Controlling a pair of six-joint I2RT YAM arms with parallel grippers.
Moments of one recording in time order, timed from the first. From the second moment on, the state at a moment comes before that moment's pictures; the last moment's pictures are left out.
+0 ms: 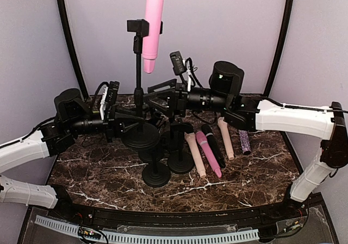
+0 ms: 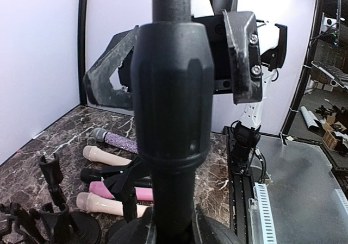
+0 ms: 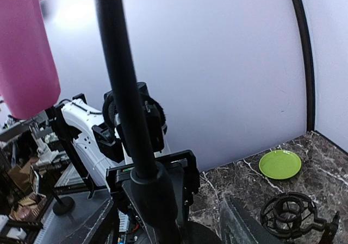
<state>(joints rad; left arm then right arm) -0.71 1.01 0.76 0.18 0.67 -0.09 1.01 1.59 1.33 0.37 -0.54 0.32</state>
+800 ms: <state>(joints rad) -0.71 0.93 0.72 0.16 0.25 -0.10 1.07 1.62 1.35 0.27 -0.01 0.43</state>
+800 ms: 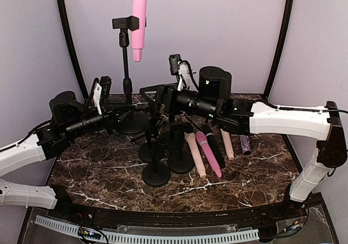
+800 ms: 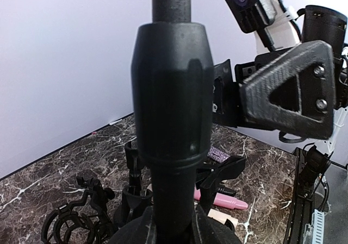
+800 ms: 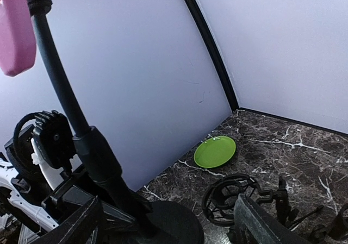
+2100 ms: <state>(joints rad) -0.71 0.96 0.72 0.13 0.27 -0.11 1.15 1.78 1.54 0.27 0.04 0.32</state>
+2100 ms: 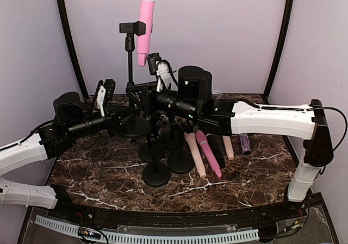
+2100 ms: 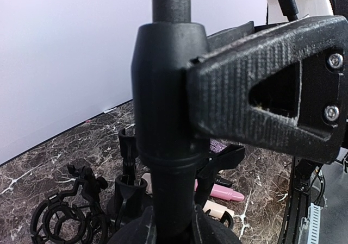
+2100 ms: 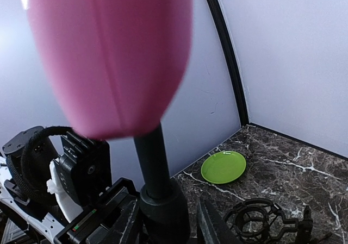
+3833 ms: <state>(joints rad) -0.70 0.95 0.72 0.26 0.60 -0.13 0.99 1.50 1.24 0.34 -0.46 0.34</state>
